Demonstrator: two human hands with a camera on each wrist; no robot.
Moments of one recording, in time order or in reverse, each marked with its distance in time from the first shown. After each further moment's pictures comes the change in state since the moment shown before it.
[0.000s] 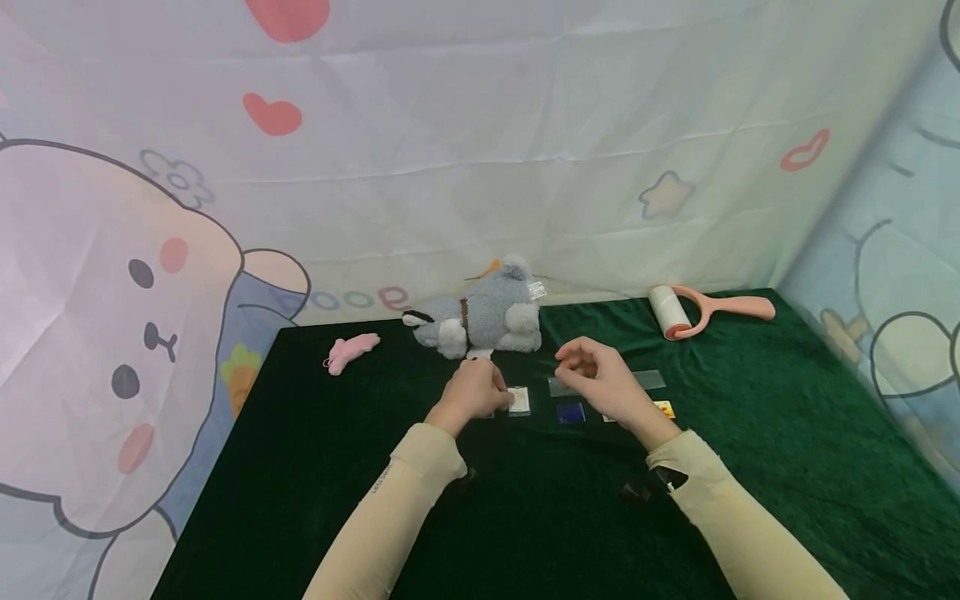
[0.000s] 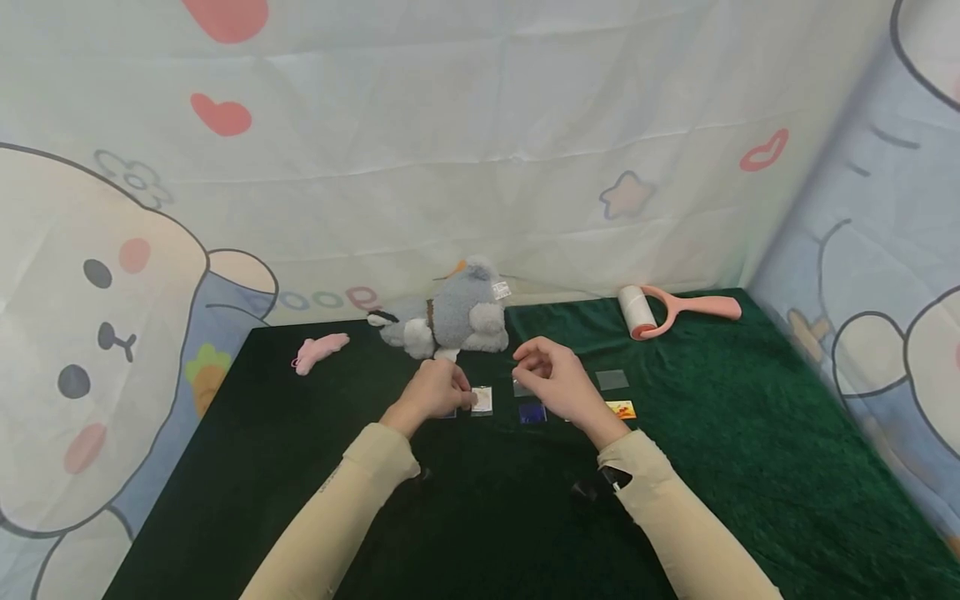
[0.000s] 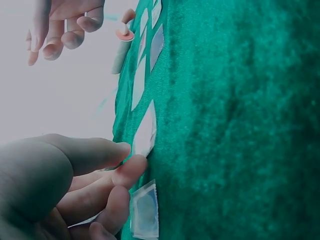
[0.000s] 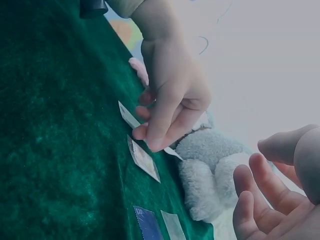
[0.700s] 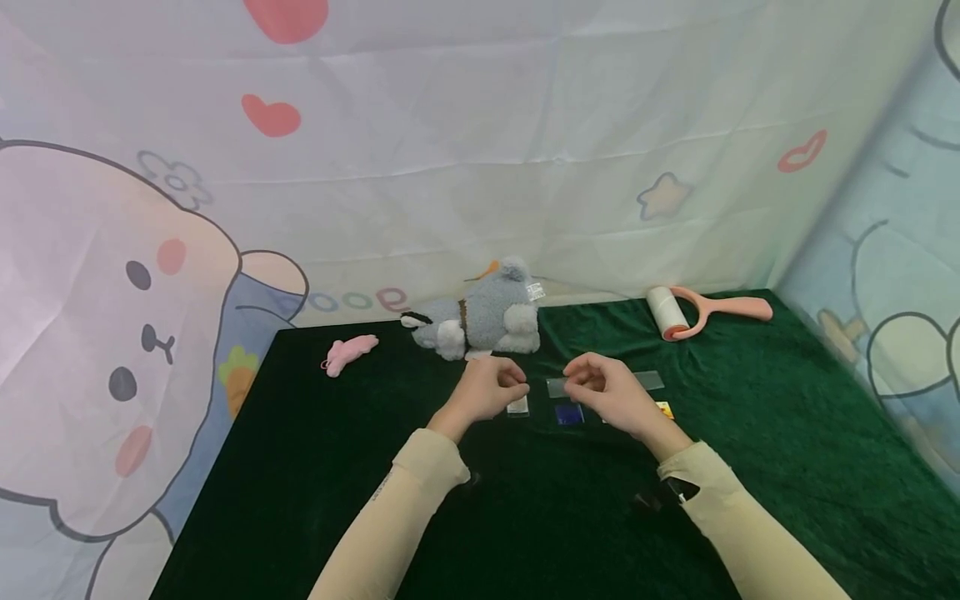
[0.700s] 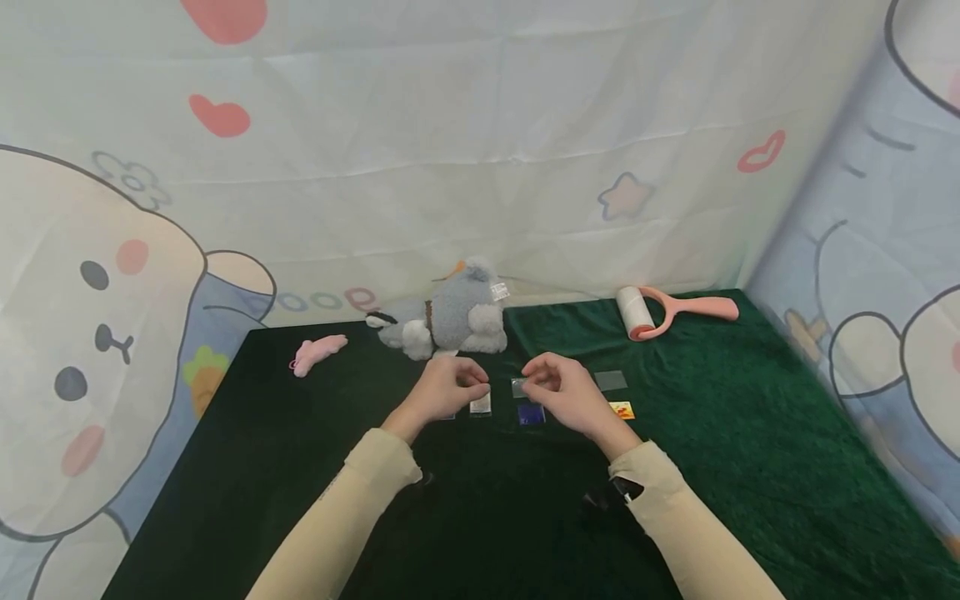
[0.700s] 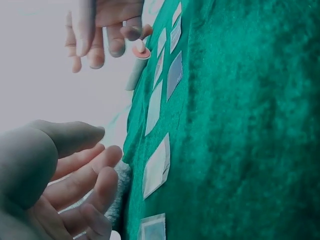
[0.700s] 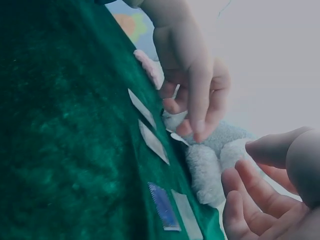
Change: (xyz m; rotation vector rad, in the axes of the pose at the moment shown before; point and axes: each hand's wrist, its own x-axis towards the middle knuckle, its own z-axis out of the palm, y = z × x) left_hand -0.005 0.009 0.003 -0.203 0.046 0.230; right_hand -0.014 0.012 -0.008 -0.039 -0.075 0.069
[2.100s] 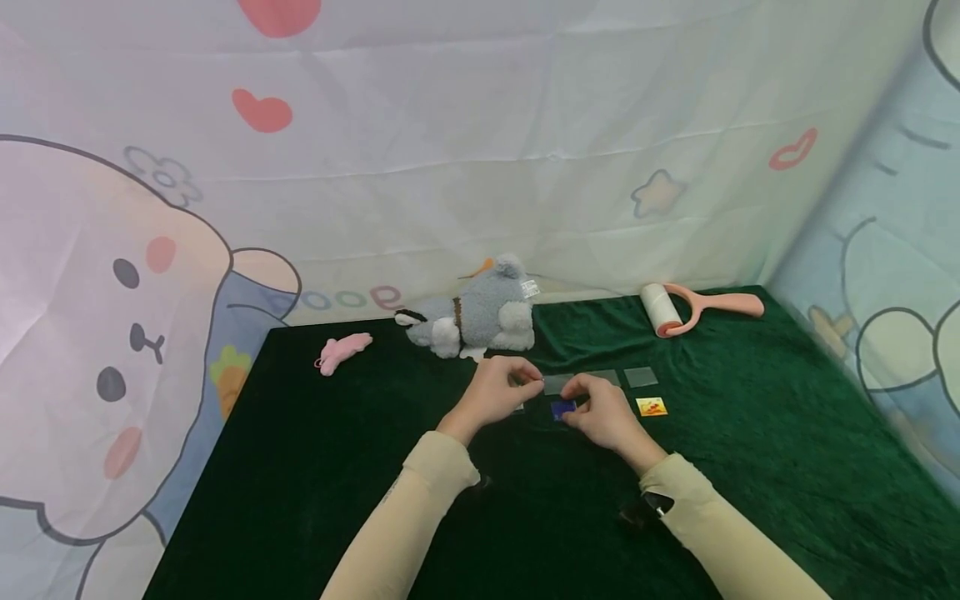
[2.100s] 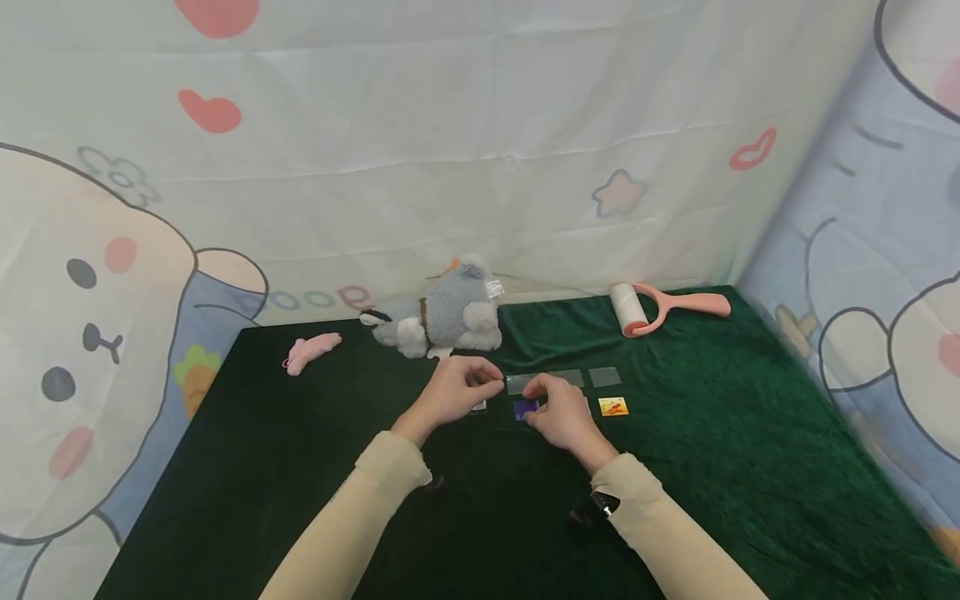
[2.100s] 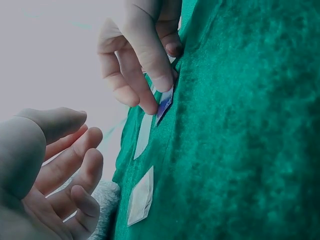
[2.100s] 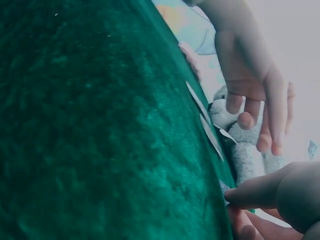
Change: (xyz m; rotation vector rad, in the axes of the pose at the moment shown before) left_hand 0.006 0.006 0.021 -0.102 0.018 0.126; right_hand -0.010 0.018 0.029 -0.219 0.085 0.156
